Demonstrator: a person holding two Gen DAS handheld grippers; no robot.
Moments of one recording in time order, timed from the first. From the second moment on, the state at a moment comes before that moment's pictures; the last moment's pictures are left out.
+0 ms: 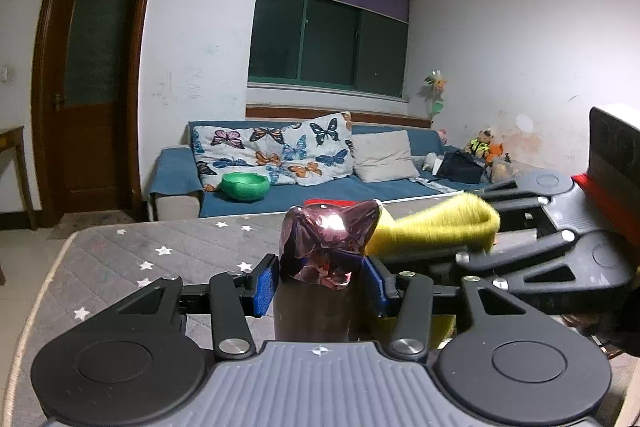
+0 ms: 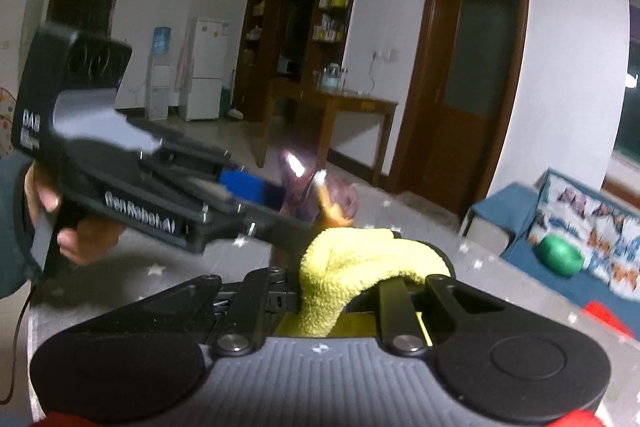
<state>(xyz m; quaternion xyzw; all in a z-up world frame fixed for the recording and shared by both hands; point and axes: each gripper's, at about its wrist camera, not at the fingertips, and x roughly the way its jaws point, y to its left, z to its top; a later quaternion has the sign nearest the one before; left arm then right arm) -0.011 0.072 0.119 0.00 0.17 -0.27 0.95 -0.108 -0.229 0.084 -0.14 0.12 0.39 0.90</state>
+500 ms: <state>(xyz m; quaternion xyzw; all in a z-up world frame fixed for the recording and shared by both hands) -0.009 0.067 0.119 0.01 0.17 -0.26 0.95 -0.101 -0.218 0.045 -0.16 0.17 0.40 0.89</state>
